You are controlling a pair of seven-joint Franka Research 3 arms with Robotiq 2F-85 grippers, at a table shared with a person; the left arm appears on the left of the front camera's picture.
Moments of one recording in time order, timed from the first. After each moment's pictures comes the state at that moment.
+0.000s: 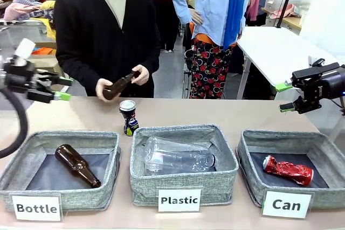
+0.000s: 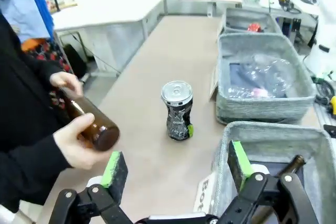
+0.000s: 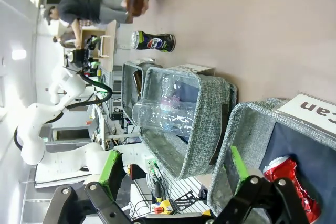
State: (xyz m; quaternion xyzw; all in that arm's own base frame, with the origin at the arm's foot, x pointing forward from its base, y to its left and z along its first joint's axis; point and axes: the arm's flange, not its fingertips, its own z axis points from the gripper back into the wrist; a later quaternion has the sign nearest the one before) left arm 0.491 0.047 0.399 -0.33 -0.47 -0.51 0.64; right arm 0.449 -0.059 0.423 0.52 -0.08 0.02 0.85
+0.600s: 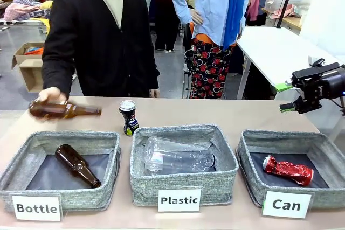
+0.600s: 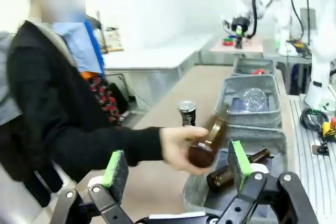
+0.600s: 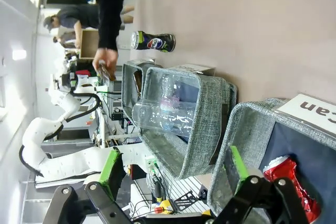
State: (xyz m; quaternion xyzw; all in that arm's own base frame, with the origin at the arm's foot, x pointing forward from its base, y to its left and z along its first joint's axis) left arm 0.347 0.248 0.449 -0.33 -0.60 -0.42 0.60; right arm 0.449 -0.059 0.423 0.52 -0.08 0.02 0.85
